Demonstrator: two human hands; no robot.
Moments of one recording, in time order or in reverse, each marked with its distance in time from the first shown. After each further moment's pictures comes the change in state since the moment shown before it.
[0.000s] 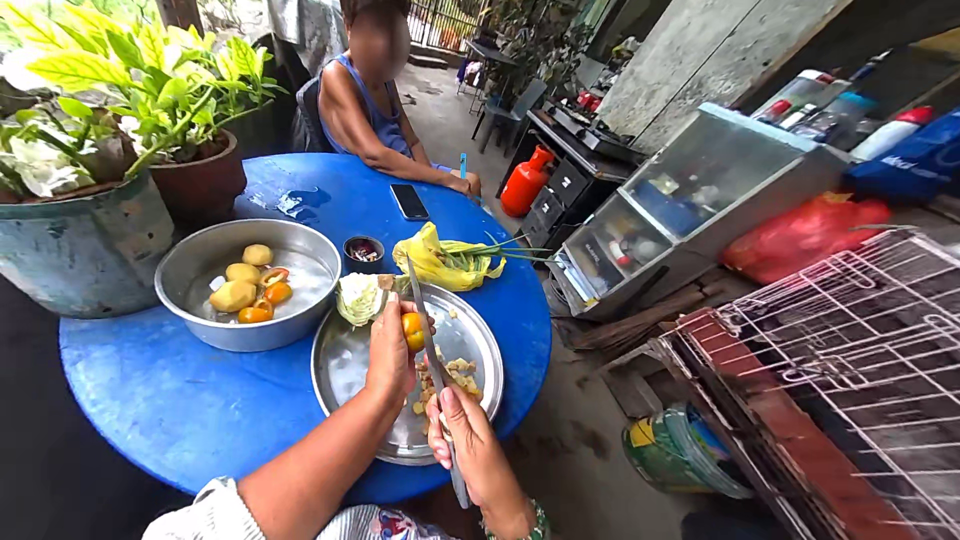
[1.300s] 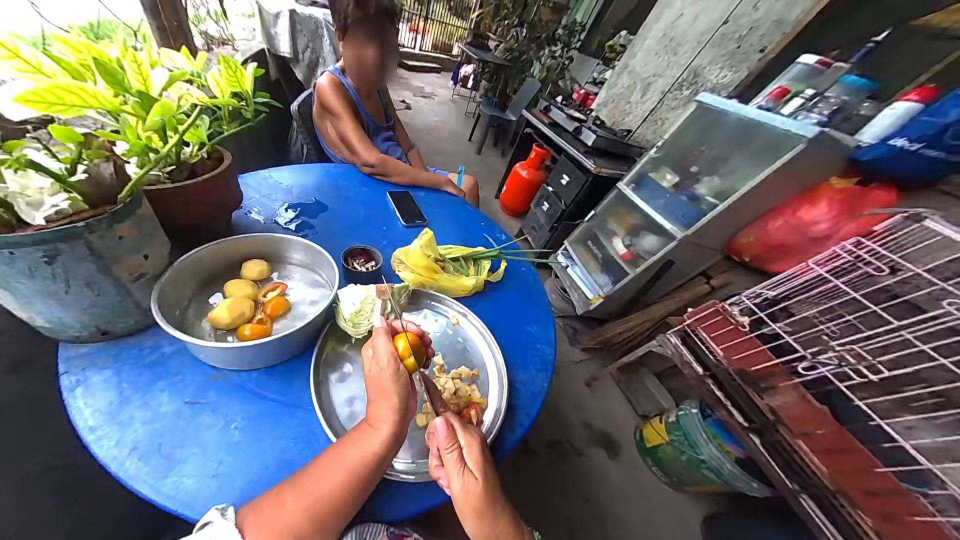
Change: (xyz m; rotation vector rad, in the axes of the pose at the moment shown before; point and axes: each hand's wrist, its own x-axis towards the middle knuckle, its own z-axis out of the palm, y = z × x) left_hand -0.019 0.001 0.004 0.066 0.017 0.208; right_hand -0.007 0.019 0.006 -0.333 0.096 -0.221
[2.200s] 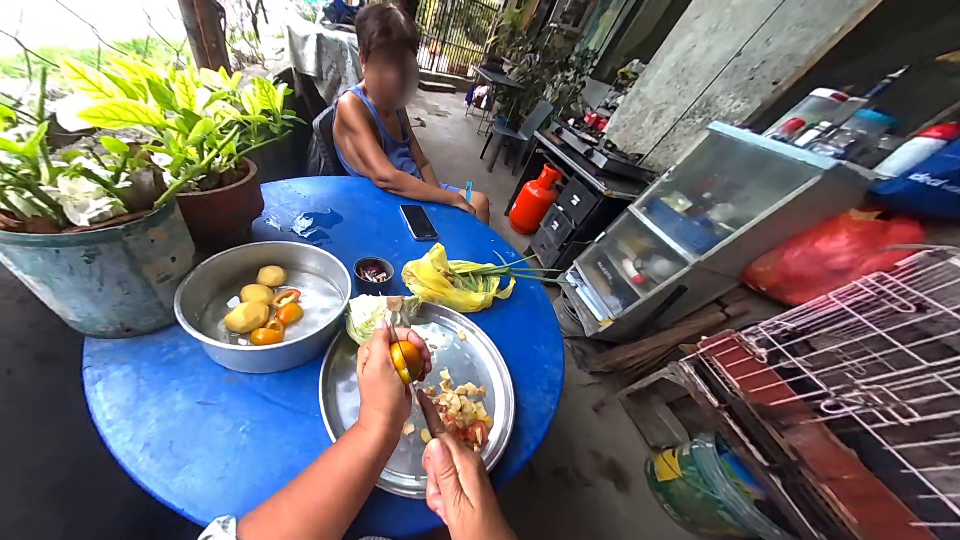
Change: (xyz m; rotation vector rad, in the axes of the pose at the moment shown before) left_hand 0.008 0.016 -0.009 -0.059 -0.051 0.002; right_hand -0.001 -0.012 0.005 -0.035 -0.089 0.000
